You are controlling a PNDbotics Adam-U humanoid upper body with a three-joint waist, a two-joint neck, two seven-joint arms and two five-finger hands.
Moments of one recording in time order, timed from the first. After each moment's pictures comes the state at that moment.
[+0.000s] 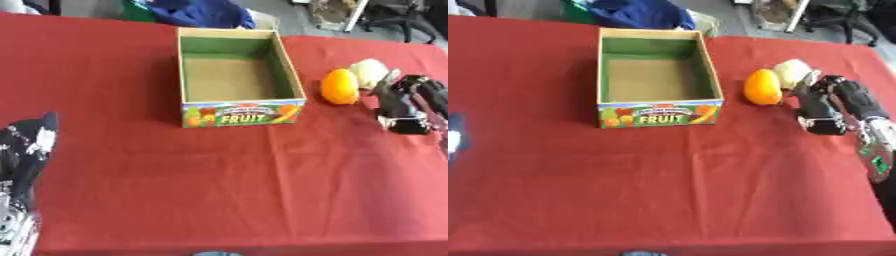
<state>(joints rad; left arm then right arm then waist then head) -0.16 0.29 -0.10 -1.67 0.13 -0.02 0.38 -0.51 -0.60 -0.04 -1.02 0.88 -0.29 -0.15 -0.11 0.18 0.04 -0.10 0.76</state>
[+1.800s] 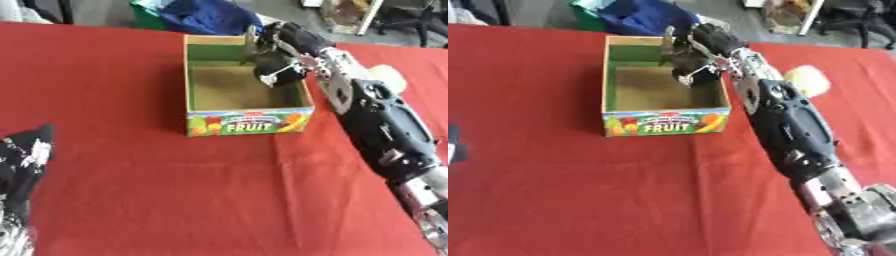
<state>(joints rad) -0.19 0.27 -0.11 -1.67 0.14 -0.01 0.37 -1.01 -0.29 0.08 -0.81 1.13 -0.47 0.04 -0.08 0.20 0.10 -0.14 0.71</state>
